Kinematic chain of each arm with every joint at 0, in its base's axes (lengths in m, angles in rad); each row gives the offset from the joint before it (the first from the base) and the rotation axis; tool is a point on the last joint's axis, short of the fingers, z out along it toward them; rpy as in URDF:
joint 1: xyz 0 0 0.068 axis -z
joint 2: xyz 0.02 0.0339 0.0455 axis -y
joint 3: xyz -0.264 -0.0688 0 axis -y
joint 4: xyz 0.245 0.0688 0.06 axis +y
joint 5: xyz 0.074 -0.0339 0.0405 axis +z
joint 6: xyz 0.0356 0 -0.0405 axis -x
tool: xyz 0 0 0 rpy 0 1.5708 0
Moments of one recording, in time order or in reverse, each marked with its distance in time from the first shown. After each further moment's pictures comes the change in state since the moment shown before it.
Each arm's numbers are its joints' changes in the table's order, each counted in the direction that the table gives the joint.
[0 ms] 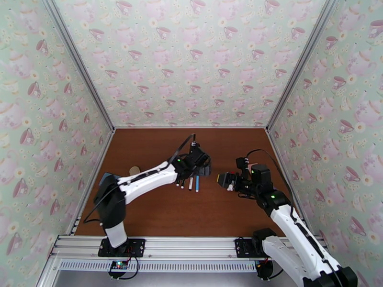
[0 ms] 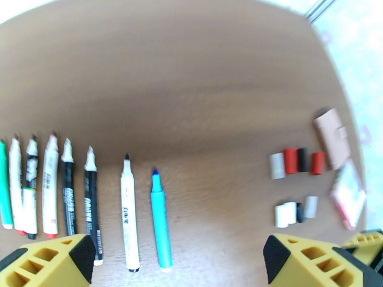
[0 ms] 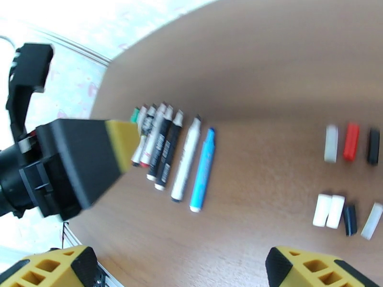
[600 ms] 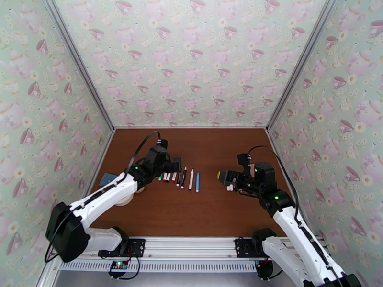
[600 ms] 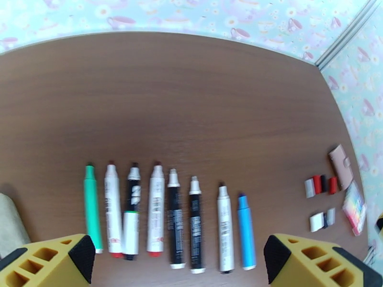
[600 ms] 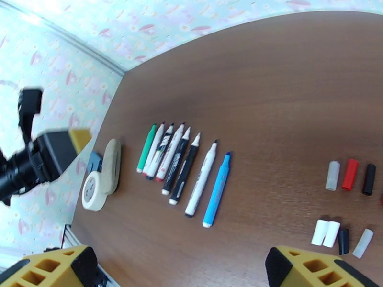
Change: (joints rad) left arm -0.301 0.442 -0.519 -0.267 -0.100 -0.274; right arm 0.000 0.014 0.020 -0.022 -0.042 0.009
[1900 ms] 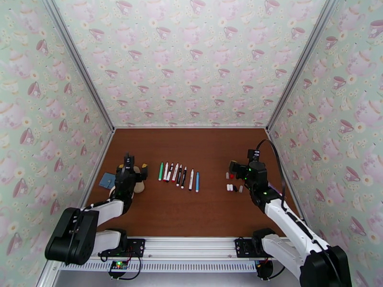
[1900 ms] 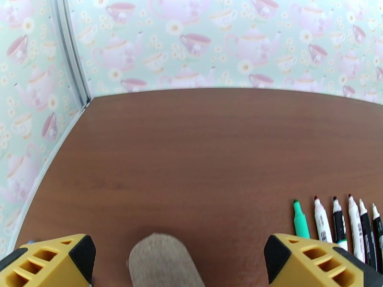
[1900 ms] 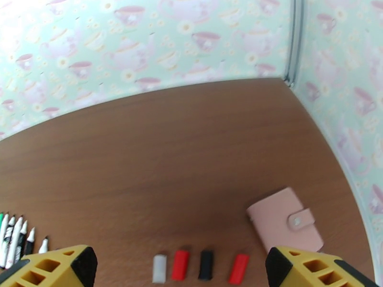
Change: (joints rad) left arm -0.514 -0.084 -0.655 -1.140 -0.041 -0.444; right arm 0.008 -0.193 -0.137 -0.437 -0.723 0.273
